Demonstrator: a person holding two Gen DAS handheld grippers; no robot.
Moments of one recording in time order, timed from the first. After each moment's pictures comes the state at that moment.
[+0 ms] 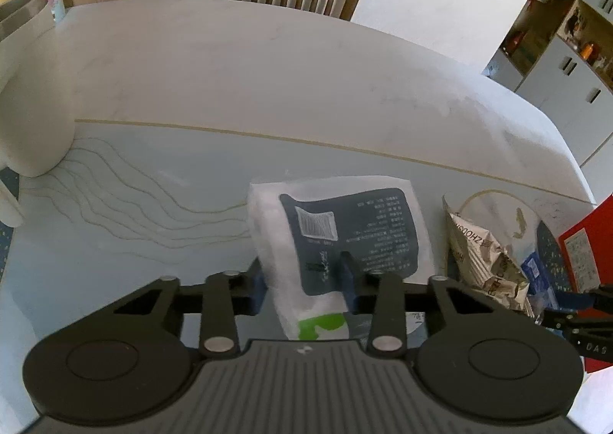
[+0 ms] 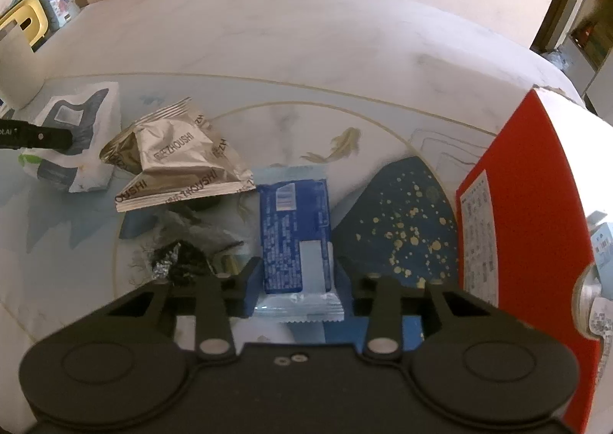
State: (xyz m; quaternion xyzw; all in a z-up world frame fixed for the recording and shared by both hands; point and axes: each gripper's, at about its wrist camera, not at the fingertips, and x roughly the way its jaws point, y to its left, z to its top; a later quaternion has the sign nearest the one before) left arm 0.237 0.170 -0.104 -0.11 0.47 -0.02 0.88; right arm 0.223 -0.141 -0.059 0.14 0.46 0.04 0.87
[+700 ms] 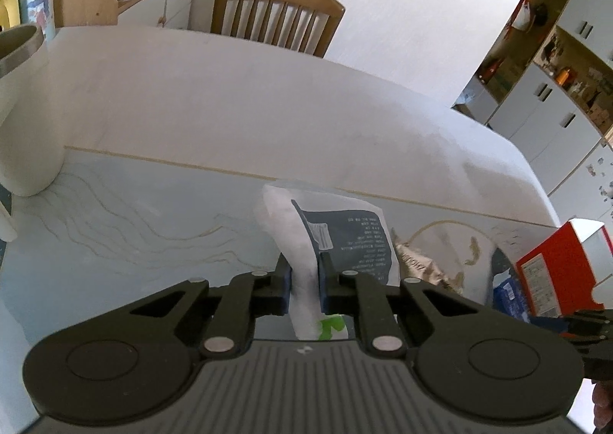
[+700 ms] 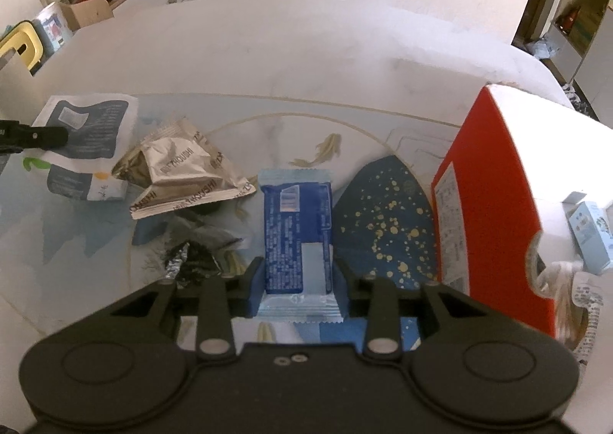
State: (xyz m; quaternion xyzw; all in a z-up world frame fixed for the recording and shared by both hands) left arm 0.222 0.156 -0.076 -0.14 0.42 -0.05 0.89; right arm 0.204 -0.155 -0.042 0.17 0.45 0.02 0.88
